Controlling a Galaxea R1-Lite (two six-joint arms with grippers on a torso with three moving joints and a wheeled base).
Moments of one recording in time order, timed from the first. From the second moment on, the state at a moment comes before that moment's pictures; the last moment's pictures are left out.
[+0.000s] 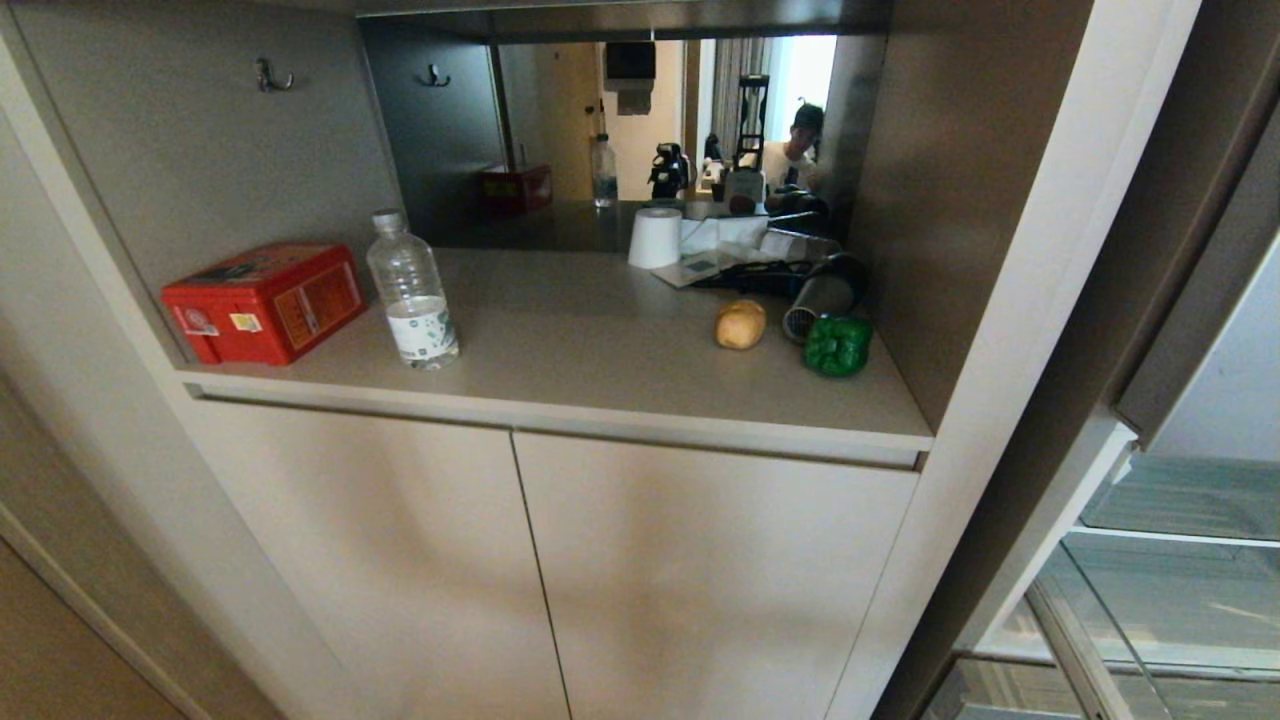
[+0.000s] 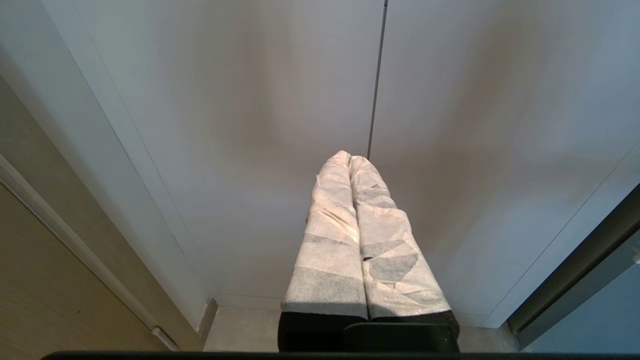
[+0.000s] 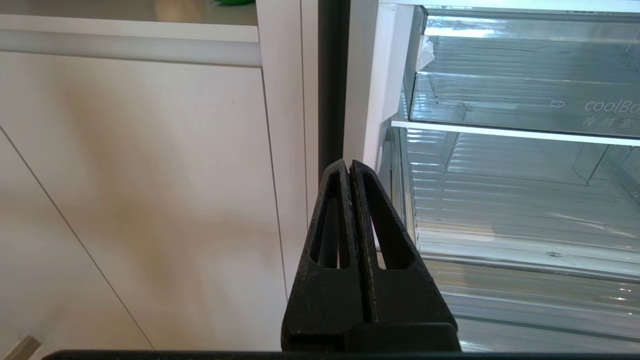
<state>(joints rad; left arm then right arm) -0.01 0.00 -0.03 0.08 0.00 0.01 -0.01 0.00 0.00 -0.08 -0.01 0.02</state>
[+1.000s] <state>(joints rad) -0.01 0.00 -0.03 0.08 0.00 0.01 -0.01 0.01 -0.02 -0.08 0.02 -0.02</state>
